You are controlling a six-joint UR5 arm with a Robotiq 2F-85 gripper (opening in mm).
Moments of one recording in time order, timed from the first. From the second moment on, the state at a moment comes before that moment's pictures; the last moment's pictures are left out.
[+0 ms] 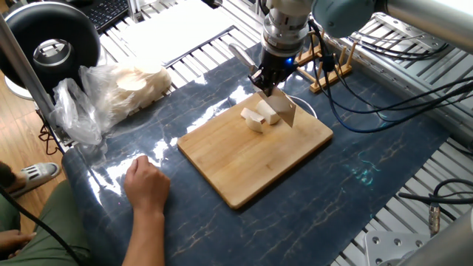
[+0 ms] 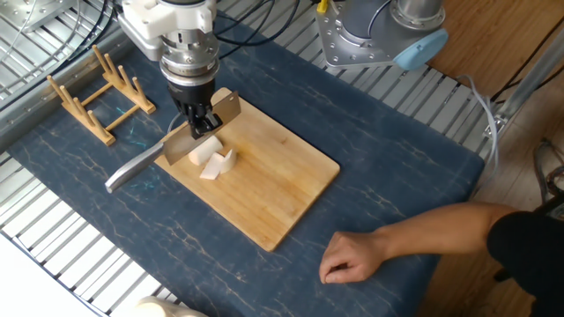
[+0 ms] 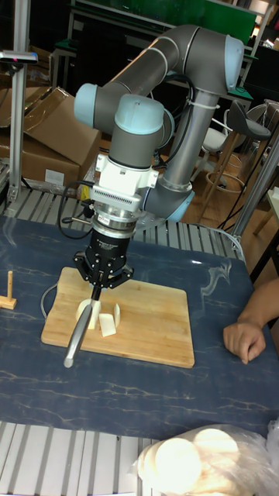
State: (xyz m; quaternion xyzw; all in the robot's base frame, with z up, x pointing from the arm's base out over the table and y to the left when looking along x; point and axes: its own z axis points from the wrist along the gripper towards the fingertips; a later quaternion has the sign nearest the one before) arm 0.529 -0.054 0.085 0.10 0.99 0.00 0.07
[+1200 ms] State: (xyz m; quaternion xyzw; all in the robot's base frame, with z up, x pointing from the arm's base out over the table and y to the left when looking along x) arm 0.517 -0.051 0.082 0.09 0.99 0.00 0.06
